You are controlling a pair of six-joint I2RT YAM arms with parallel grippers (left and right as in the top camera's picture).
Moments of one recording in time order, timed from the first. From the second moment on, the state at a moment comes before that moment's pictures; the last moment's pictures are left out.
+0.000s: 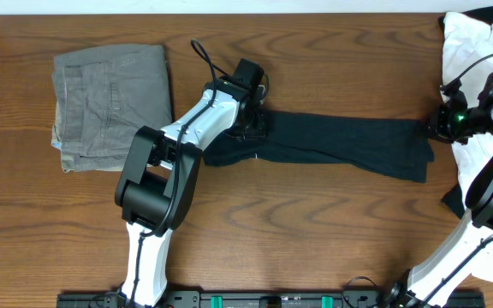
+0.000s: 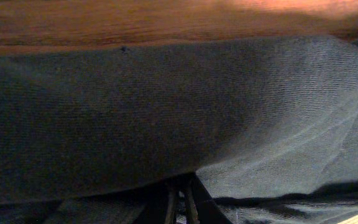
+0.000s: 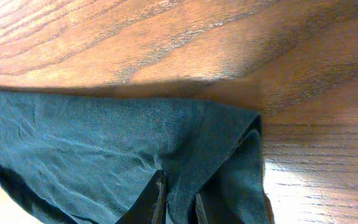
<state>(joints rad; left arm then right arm) -0.44 2.18 1.56 -0.72 0.25 -0.34 -0.47 2.15 1.56 -0.94 -0.50 -0.24</state>
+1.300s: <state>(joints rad) -0.44 2.18 1.57 -0.72 0.21 -0.33 -0.43 2.15 1.59 -0.78 -0.37 -0.17</state>
